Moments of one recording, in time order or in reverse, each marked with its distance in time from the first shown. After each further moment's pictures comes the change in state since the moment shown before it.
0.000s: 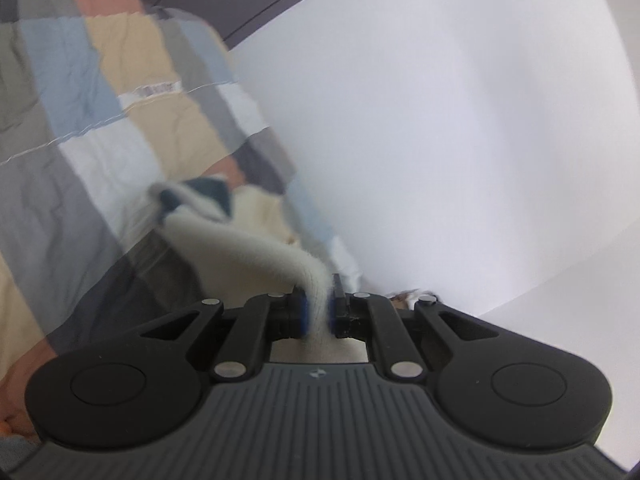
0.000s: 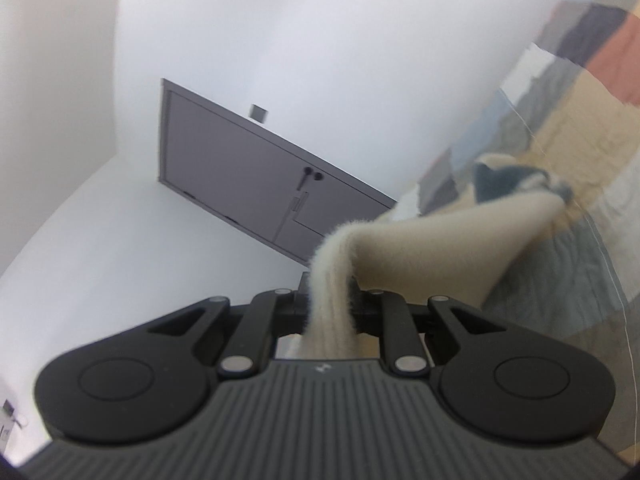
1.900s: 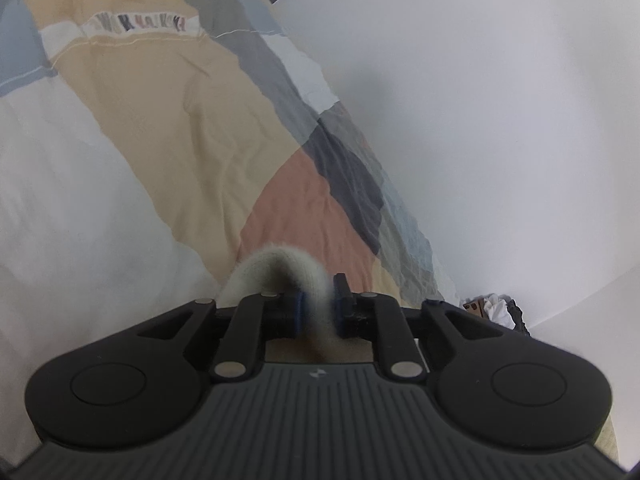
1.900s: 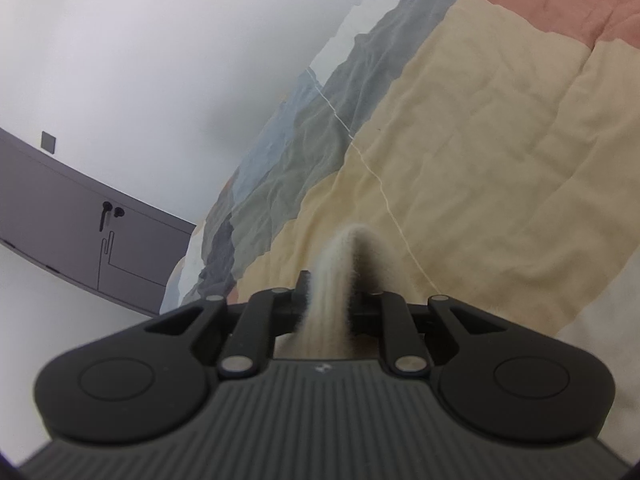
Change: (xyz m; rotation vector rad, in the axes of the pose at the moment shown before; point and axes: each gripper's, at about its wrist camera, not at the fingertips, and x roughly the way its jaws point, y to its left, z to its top) left arm 0.328 0.174 0.081 0.044 0.066 0.116; right arm 0.228 -0.249 0.062 0.125 -0.026 -0.493
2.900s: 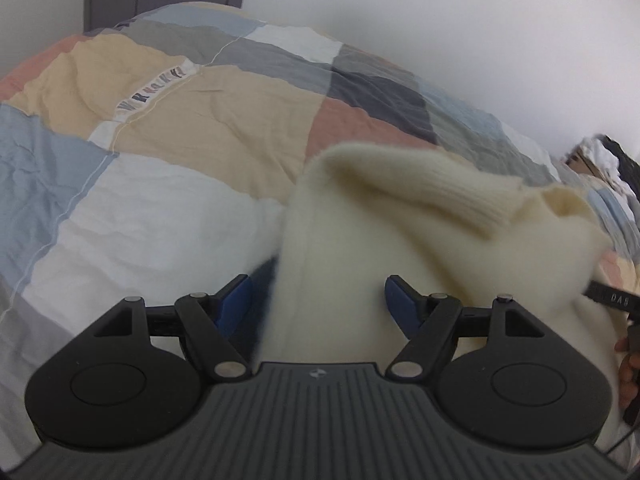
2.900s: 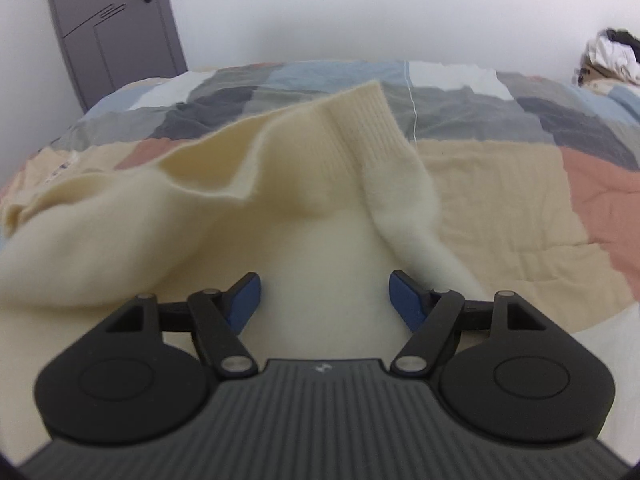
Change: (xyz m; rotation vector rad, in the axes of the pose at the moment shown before) left arm -0.051 -0.039 -0.042 0.495 0.136 0.354; right arm -0.008 0.071 -0.062 -0.817 0.101 -0.295
